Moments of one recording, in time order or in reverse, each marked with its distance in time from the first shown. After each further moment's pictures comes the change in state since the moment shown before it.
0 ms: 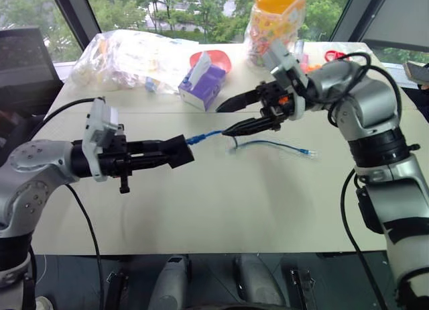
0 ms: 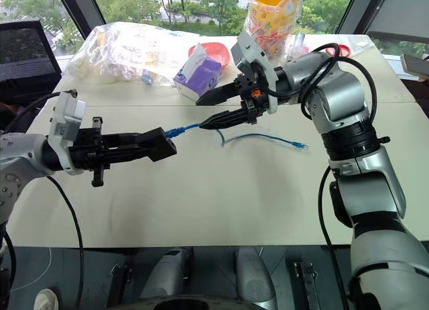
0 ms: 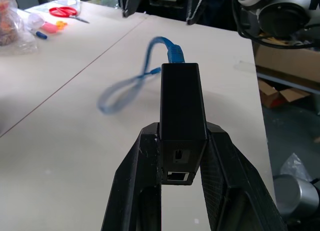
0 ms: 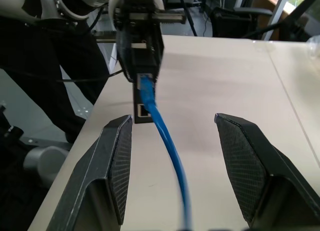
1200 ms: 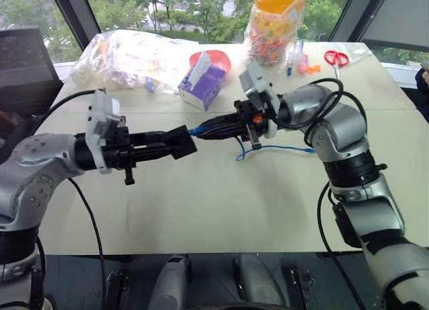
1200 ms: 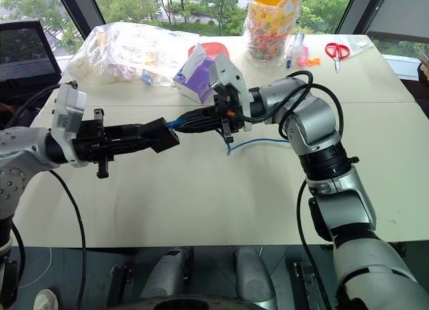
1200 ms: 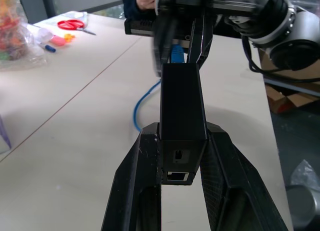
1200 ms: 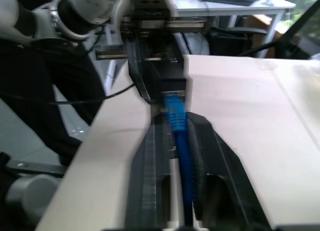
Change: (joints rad) left arm -0.052 -0.034 -0.009 0.013 0.014 0.003 0.032; right arm 0.101 0.154 -0.028 -0.113 -0.035 0.051 -0.144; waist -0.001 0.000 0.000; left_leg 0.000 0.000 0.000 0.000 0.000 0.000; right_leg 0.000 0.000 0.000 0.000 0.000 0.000
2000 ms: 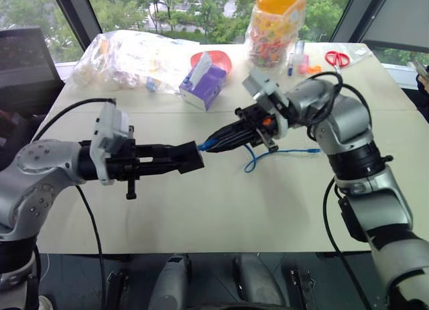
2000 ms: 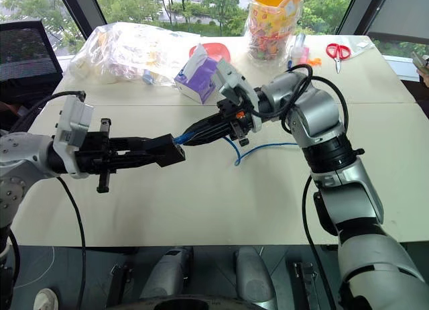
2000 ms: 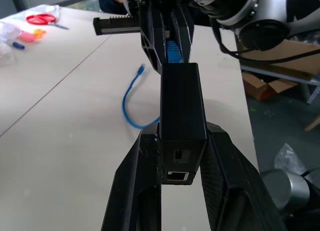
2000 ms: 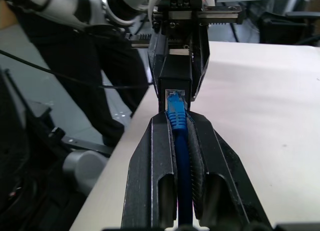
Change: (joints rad) left arm 0.036 0.021 -0.010 -0.096 -0.019 -0.003 -0.027; right arm -0.083 -0.046 0.048 0.123 0.014 0.002 0.245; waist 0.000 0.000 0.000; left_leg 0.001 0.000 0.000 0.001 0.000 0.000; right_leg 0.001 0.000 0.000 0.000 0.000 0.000
